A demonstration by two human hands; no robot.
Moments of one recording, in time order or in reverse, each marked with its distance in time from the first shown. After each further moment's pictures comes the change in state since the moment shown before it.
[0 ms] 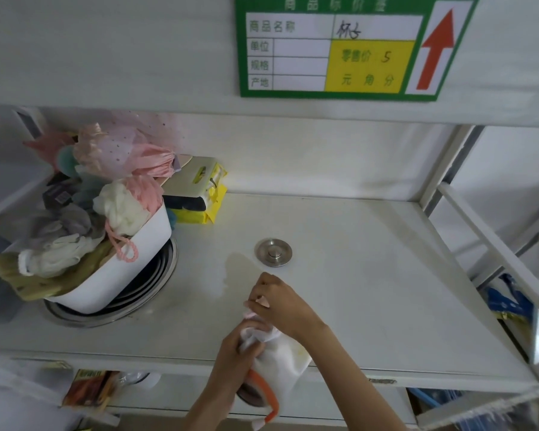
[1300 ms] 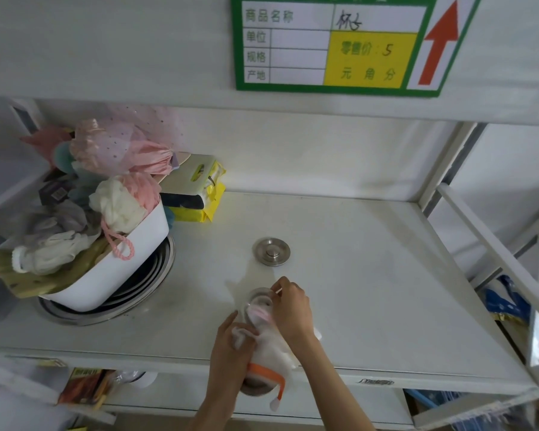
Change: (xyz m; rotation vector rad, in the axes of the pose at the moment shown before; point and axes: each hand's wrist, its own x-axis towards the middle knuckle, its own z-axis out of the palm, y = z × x) left_hand 0.005 -0.005 0.008 0.085 0.212 -0.012; right_hand -0.004 0.017 0.024 0.132 0.274 0.551
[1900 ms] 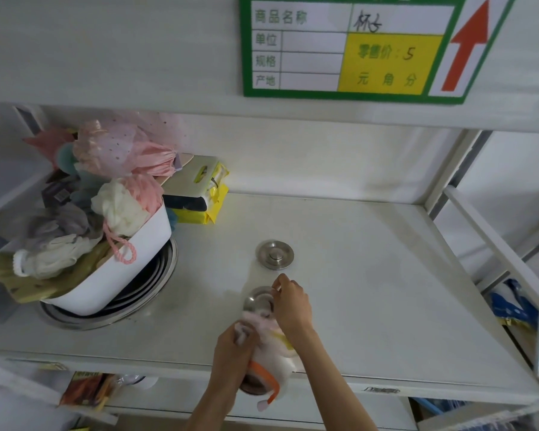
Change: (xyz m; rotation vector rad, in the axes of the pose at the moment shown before) left_hand 0.013 0.006 -0.001 -0.014 -0.026 -0.031; right_hand 0.019 -0.004 0.005 -0.095 -0.037 0.004
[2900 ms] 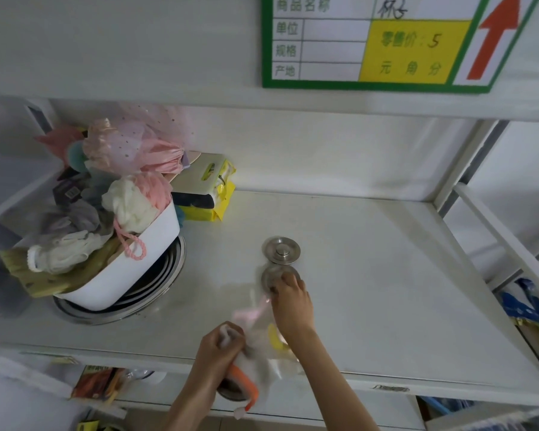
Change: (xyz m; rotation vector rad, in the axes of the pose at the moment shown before) left_hand -0.001 -0.006 -0.041 -0.066 -0.061 0.048; right_hand 0.001 0.006 0.023 -0.216 0.092 -0.202
